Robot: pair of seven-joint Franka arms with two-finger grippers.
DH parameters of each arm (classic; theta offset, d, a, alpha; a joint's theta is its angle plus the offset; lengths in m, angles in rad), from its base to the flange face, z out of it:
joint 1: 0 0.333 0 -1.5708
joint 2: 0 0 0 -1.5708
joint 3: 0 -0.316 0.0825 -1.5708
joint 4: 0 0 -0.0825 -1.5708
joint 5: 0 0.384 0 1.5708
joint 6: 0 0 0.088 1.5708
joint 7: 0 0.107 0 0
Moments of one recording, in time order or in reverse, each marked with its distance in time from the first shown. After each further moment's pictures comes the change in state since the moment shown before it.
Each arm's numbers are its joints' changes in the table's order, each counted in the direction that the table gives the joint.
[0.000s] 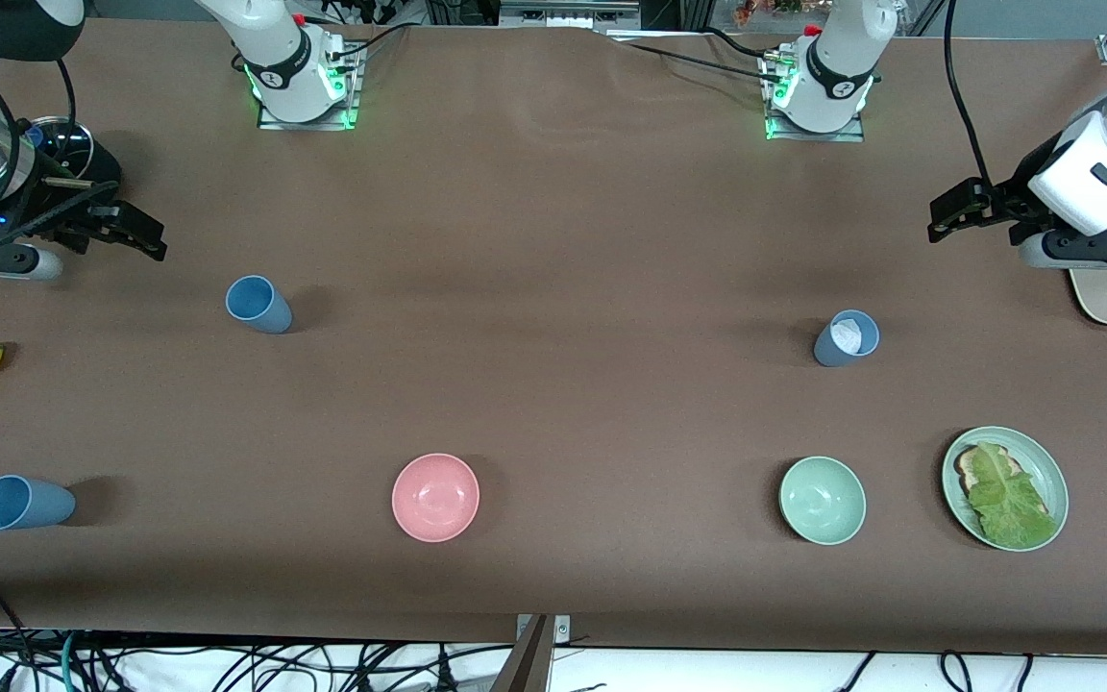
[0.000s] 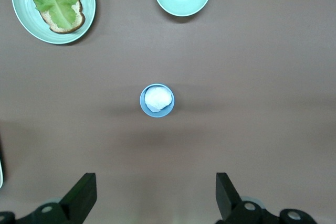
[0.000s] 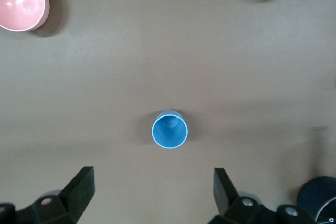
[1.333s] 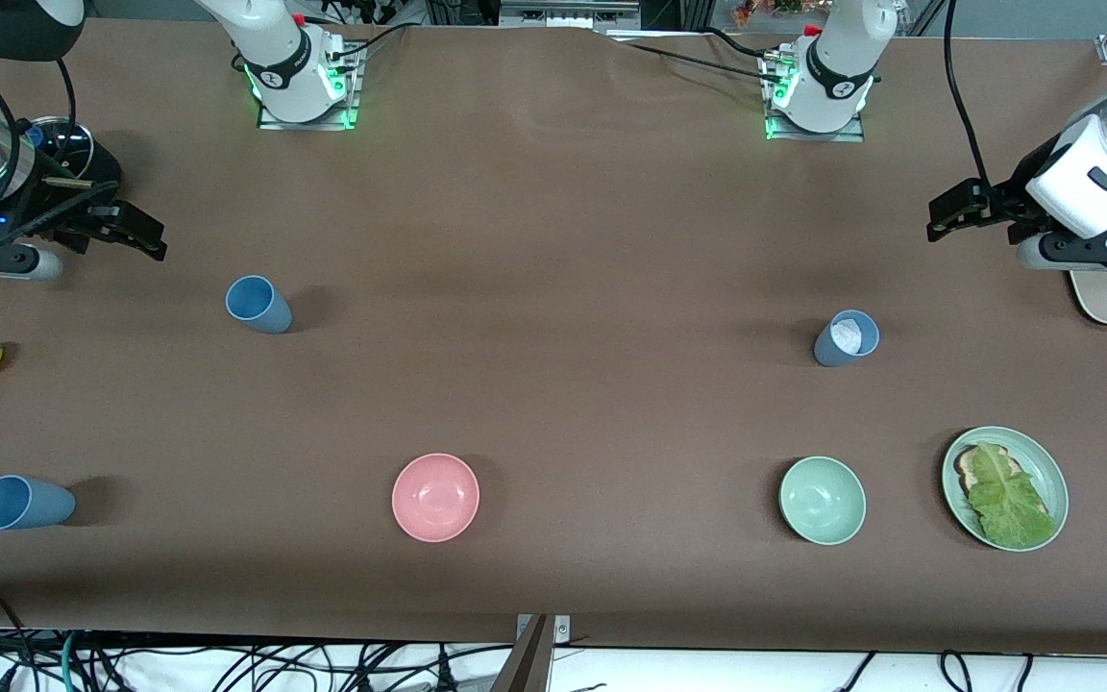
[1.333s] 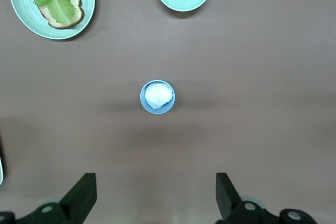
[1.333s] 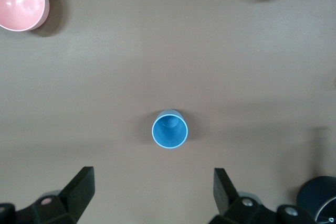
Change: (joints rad) left arm 0.001 0.006 0.000 0.000 0.000 -0.013 0.000; right arm 0.000 0.000 0.000 0.000 0.000 -0.001 0.000
